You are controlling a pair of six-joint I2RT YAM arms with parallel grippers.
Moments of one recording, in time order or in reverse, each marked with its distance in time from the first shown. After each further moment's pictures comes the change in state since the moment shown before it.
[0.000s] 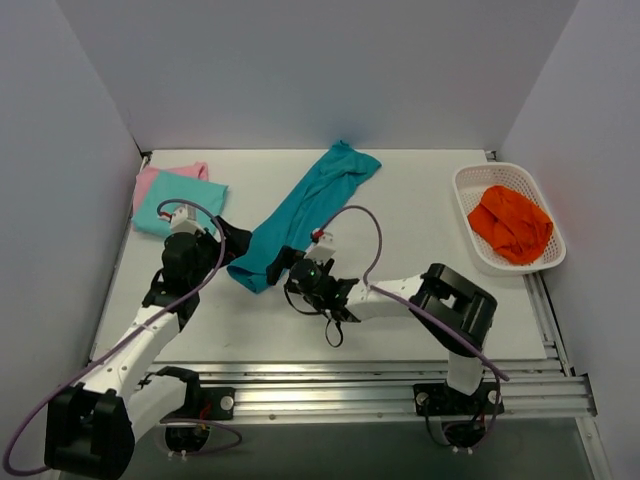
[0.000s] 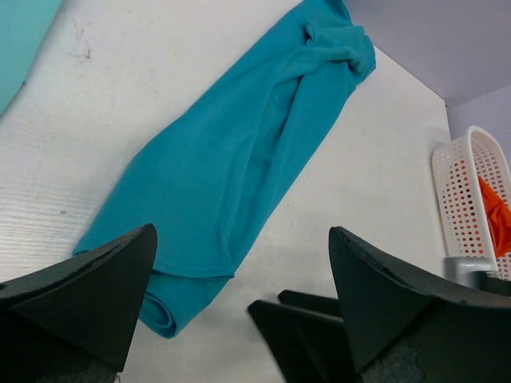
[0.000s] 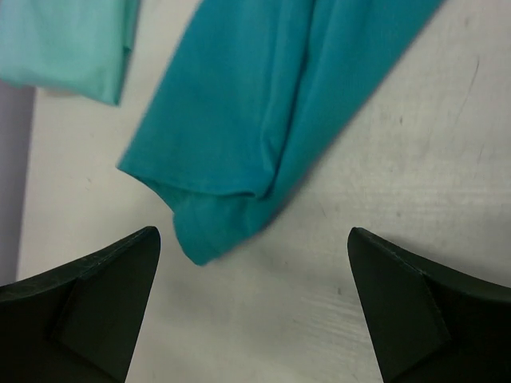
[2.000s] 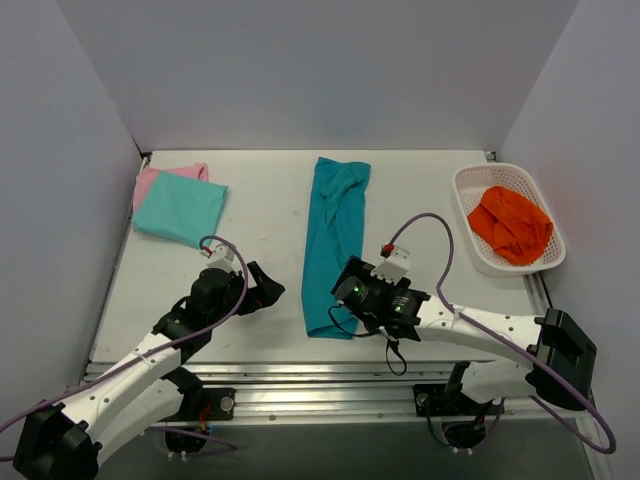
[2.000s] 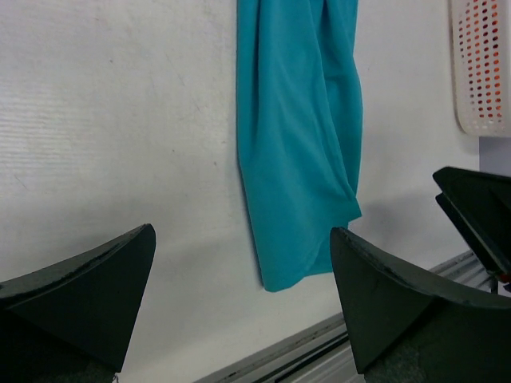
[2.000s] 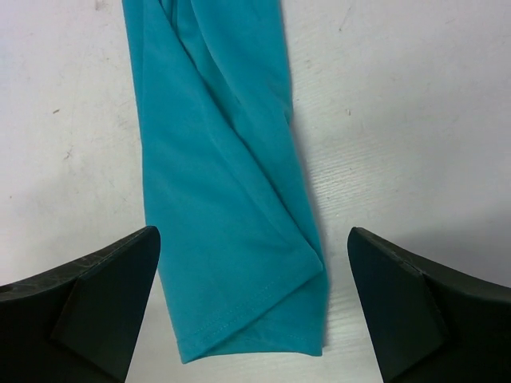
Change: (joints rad) left arm -0.340 -0.198 -0.143 -0.250 -0.043 -0.121; right arm 0.066 -0.533 -0.199 -0.802 0.326 0.280
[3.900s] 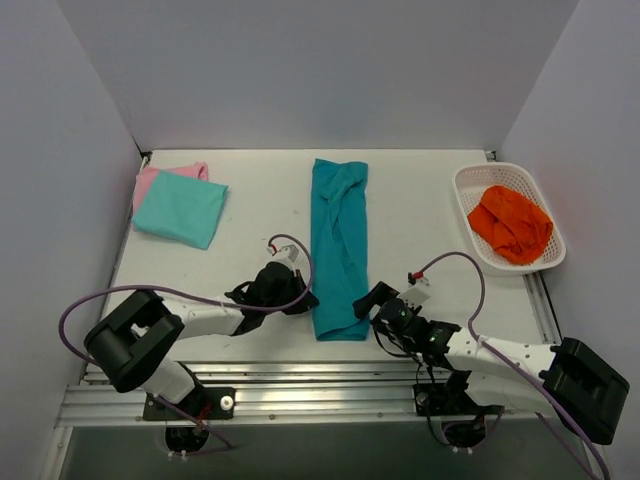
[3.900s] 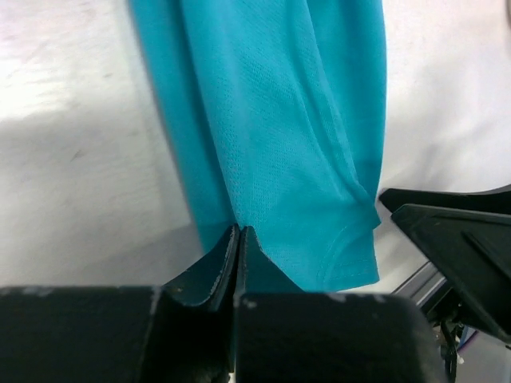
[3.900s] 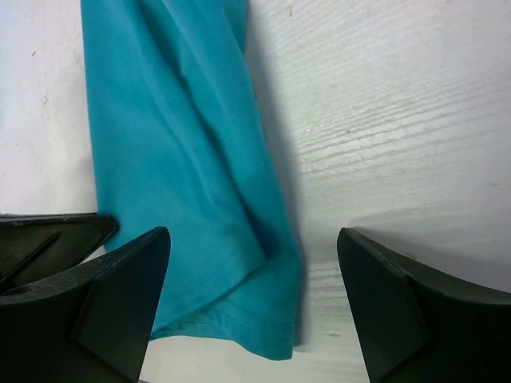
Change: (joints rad) left arm -0.237 0.714 0.151 0.455 0.075 -0.034; right arm -0.155 -0.216 -0.512 0.519 -0.327 -0.040
